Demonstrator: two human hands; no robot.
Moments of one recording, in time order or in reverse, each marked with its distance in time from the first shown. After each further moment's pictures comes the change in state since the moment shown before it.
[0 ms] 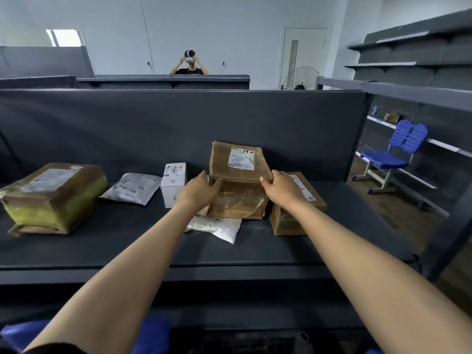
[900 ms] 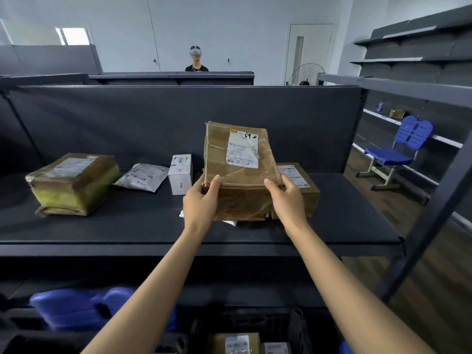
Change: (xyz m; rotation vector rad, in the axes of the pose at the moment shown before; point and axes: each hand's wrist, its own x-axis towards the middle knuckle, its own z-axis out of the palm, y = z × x) left_hand -0.115 0.016 0.005 -0.754 0.323 -0.050; right_hand -0.116 -0.022 -0.014 0.859 0.165 0.061
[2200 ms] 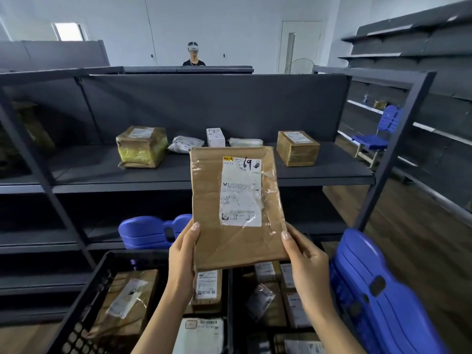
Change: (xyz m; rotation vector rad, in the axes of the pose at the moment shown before) left_hand -0.283 -0.024 -0.265 -0.616 -0.209 -0.234; right_hand -0.411 -0.046 0.023 0.173 0.084 -0.024
